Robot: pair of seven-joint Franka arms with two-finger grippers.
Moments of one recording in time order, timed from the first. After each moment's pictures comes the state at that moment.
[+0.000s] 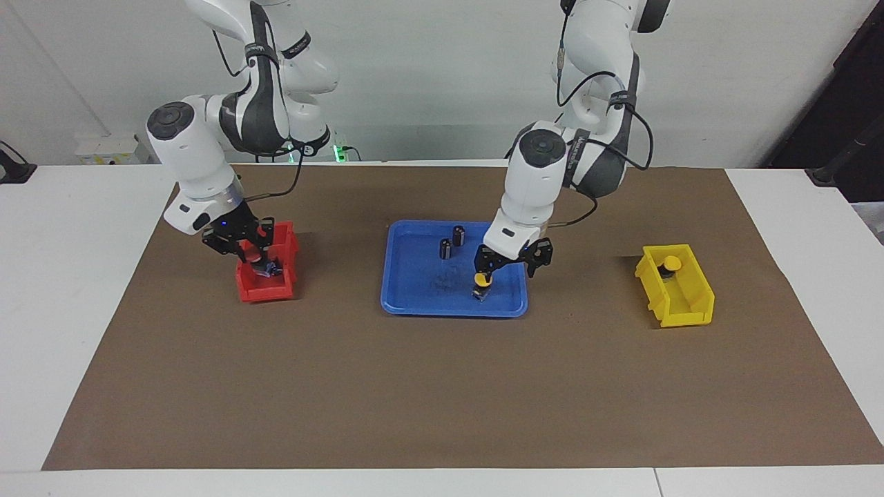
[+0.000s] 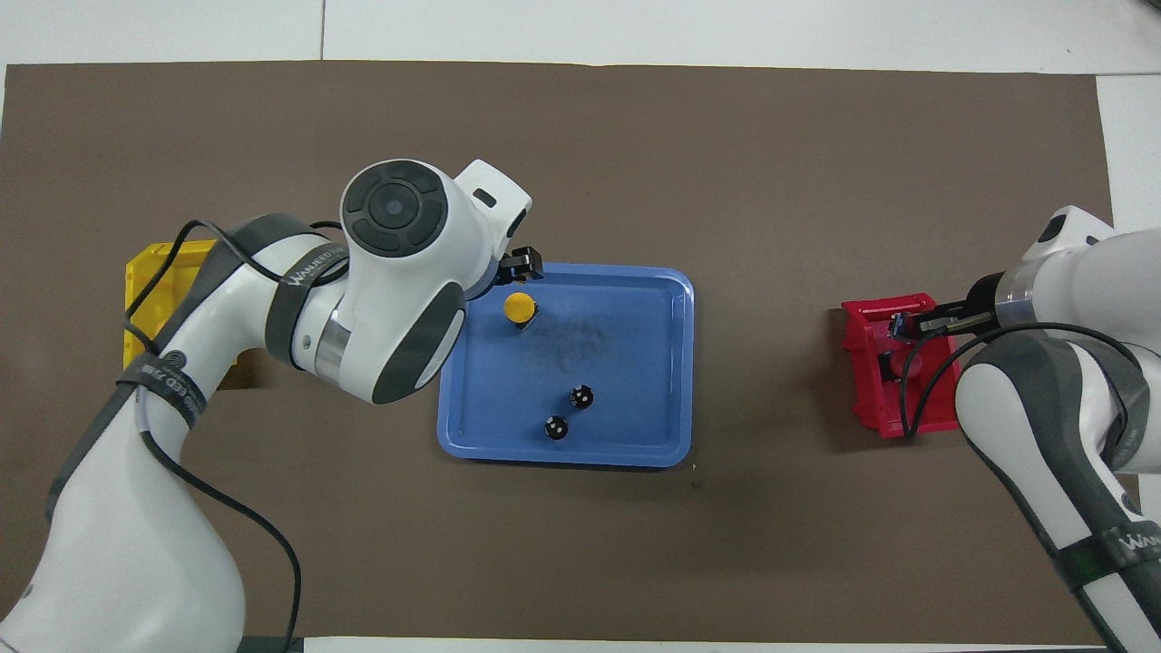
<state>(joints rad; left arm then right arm) -0.66 0.34 0.05 -1.73 -0.01 2.11 -0.63 -0.07 -0.05 0.03 -2.23 0.04 2.23 -0.26</state>
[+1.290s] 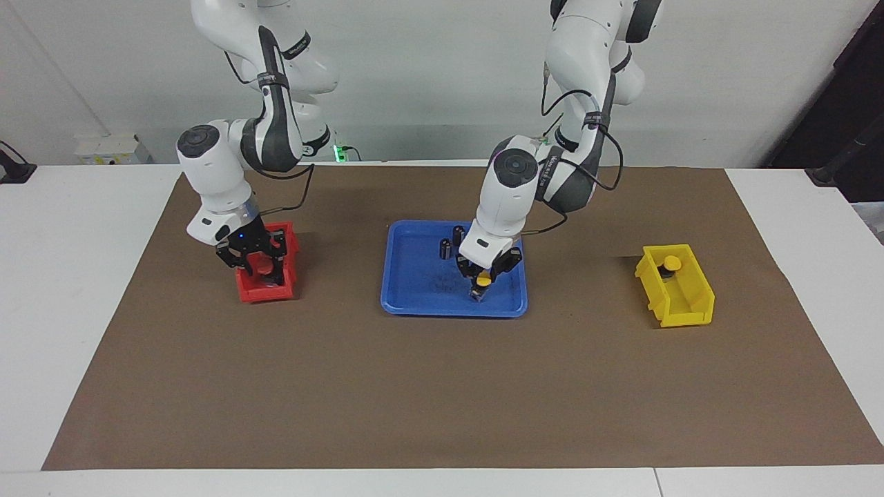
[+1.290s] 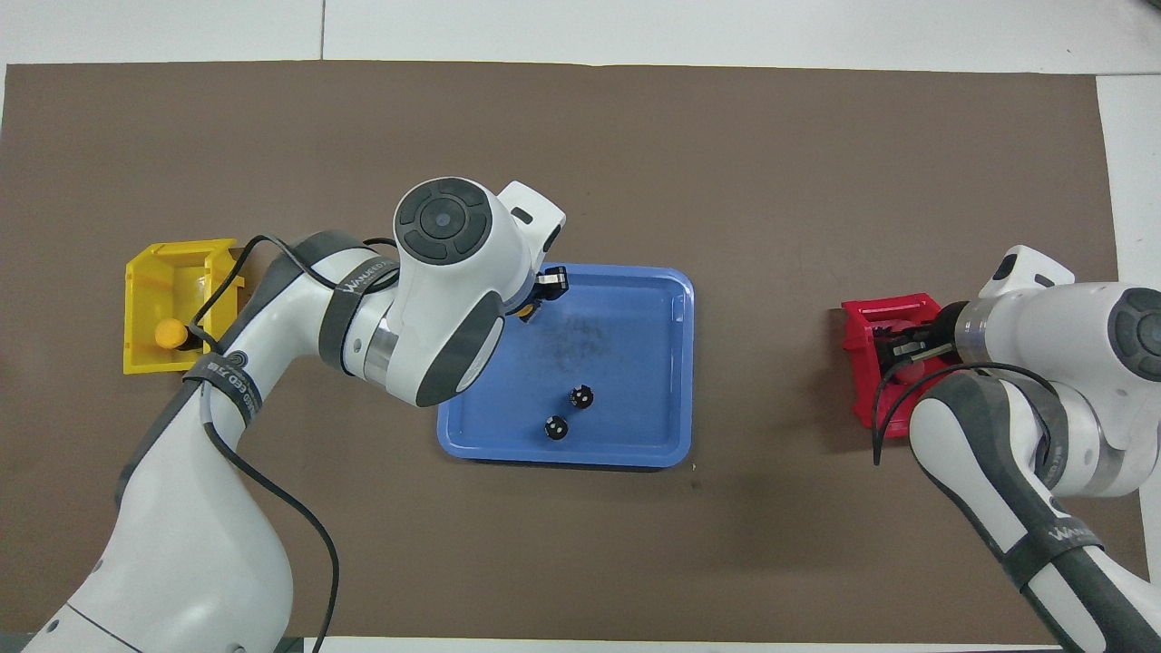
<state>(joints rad) -0.67 0.37 0.07 -1.68 -0.10 2.09 -0.64 -0.07 -0.03 0.04 -2.34 0.04 2.39 -0.34</state>
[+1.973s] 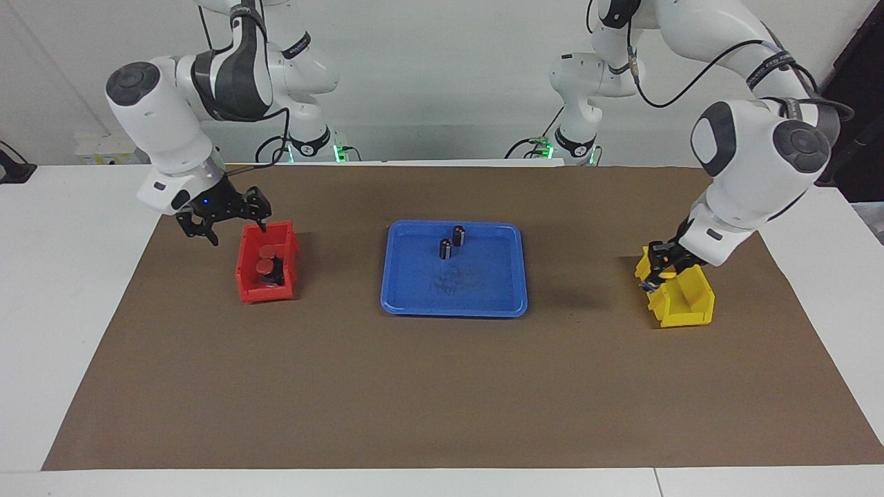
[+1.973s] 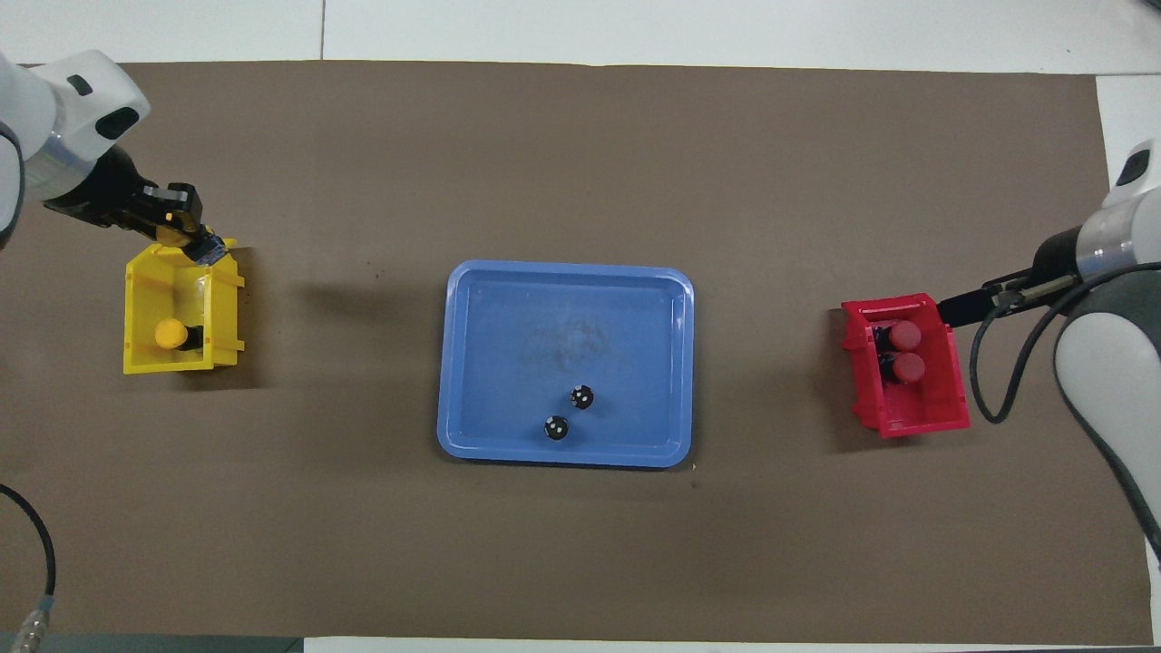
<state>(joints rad) -0.14 0.28 0.09 -1.52 0.01 1.71 0.17 -0.07 -0.06 0.03 -1.87 0.04 1.77 -0.32</state>
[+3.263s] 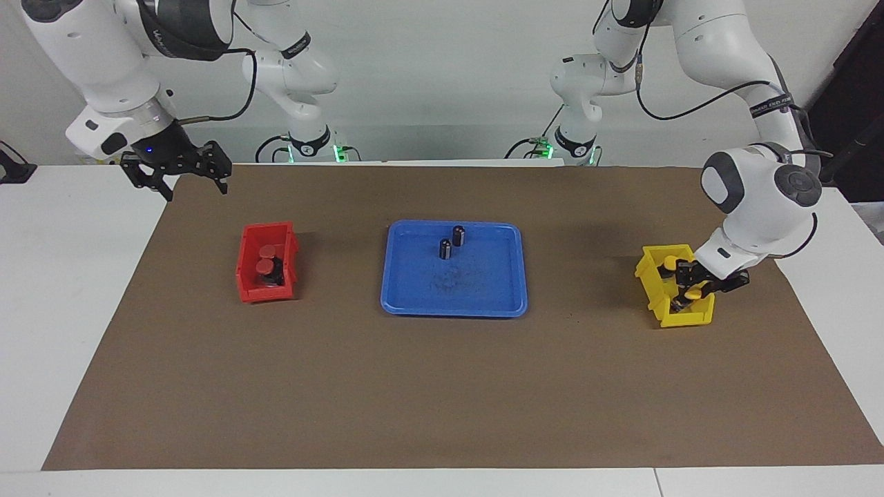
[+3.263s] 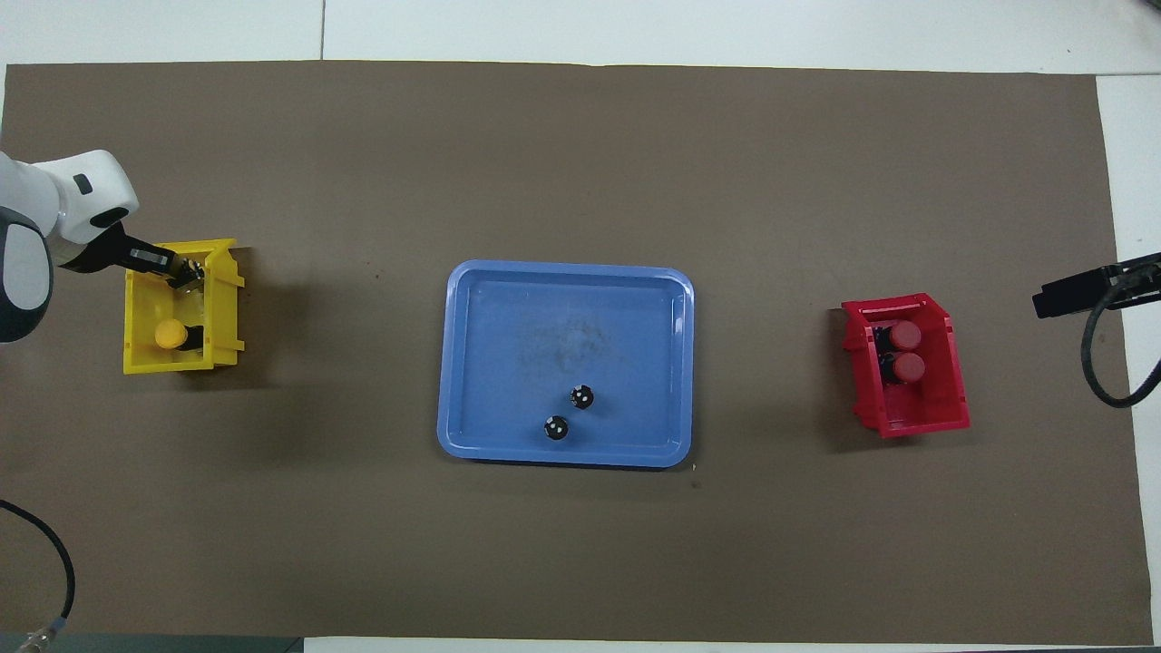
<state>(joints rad) -0.03 0.26 0.09 -1.90 0.02 2.17 0.39 -0.11 -0.05 0.02 -1.69 -0.01 1.59 -0.25</state>
